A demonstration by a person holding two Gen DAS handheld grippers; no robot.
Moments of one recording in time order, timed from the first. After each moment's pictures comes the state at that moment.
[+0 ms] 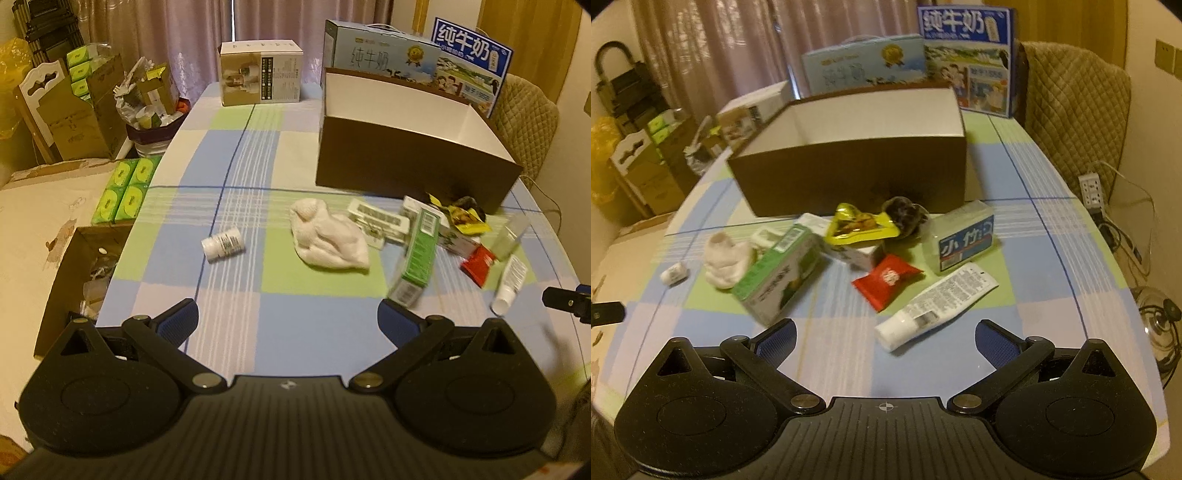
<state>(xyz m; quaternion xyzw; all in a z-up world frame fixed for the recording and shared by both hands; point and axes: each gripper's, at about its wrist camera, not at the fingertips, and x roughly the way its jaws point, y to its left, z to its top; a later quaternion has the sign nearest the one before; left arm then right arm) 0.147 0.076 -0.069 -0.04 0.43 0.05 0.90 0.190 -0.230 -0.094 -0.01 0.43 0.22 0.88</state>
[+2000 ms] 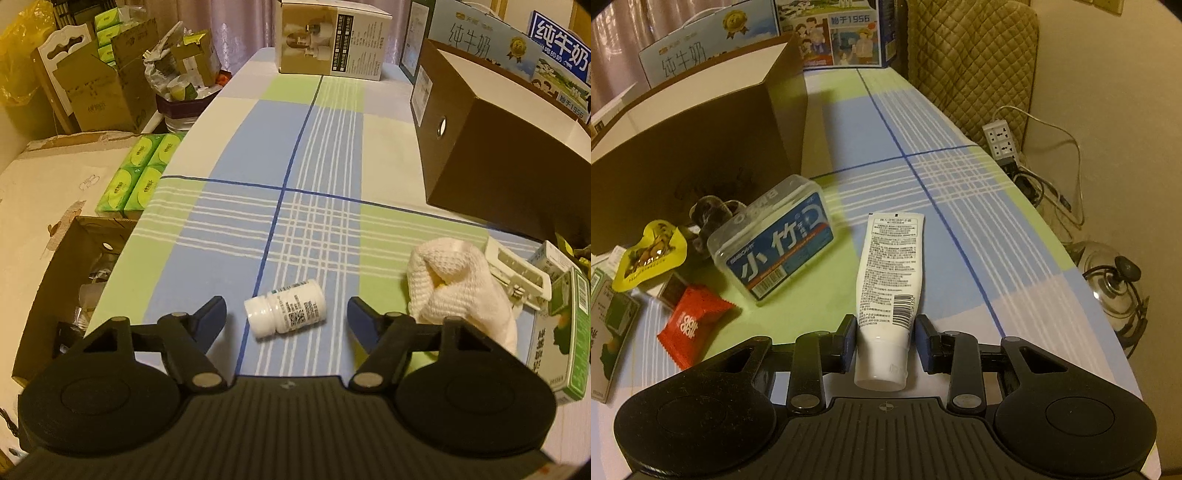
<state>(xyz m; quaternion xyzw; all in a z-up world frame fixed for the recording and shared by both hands) 0.265 0.152 -0.164 -0.07 0.45 0.12 0.88 0.293 -0.288 -0.172 0.00 0.47 0.05 0.88</state>
